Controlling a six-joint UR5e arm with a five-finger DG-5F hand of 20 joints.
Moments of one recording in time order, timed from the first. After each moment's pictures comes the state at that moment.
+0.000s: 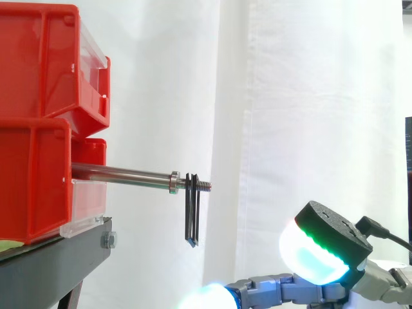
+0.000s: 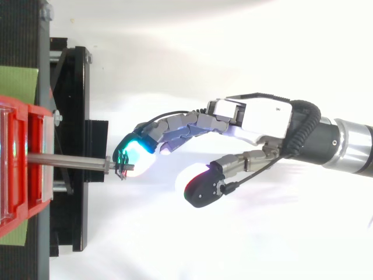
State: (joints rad) arm 0.18 -2.39 -1.48 -2.27 -1.29 -0.10
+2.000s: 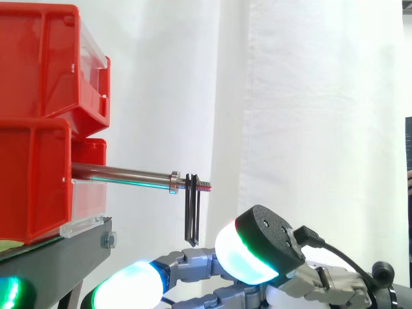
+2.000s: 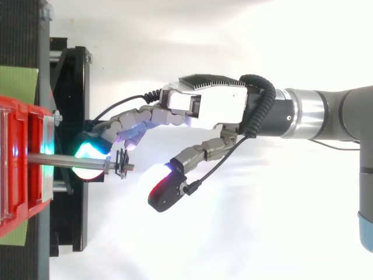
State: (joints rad) arm 0.09 -2.53 -1.25 -2.21 -1.56 -0.29
